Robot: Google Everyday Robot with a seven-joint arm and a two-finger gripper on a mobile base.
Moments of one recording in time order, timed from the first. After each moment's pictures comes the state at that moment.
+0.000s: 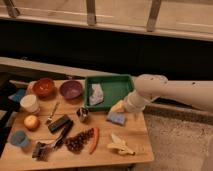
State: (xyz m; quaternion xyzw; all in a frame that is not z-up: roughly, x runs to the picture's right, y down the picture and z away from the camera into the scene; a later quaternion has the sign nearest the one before) arm 0.101 0.131 0.733 -0.32 0.13 0.77 0.53
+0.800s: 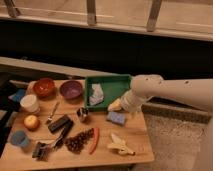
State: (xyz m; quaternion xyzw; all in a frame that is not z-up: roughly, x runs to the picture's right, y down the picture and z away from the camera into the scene) arm 0.095 0.115 0.754 -0.28 0.13 0.78 0.54
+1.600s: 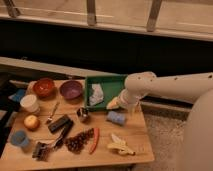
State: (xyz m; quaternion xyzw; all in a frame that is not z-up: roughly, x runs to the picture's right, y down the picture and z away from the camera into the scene) arm 0.093 0.115 0.768 -0.27 0.15 0.78 0.55
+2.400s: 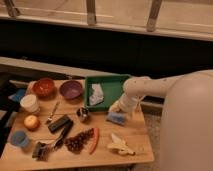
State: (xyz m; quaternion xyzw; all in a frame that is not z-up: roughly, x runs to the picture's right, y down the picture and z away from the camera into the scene) arm 0.105 0.145 0.821 -0.27 0.19 0.79 0.51
